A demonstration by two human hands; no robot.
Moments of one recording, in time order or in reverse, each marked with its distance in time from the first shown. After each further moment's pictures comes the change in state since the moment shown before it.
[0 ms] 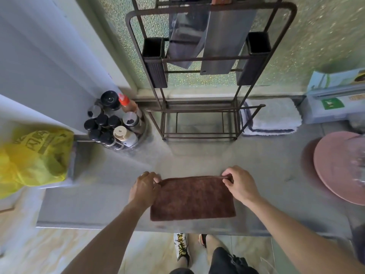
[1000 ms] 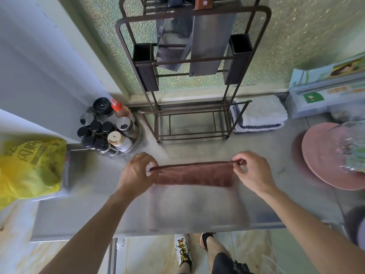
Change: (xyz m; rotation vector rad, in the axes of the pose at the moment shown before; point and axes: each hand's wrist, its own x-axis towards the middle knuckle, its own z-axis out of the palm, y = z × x) left_hand 0.019 0.026 -0.063 0.004 0.161 0.414; right_hand -0.020 -0.019 -0.074 0.030 0.248 -0.050
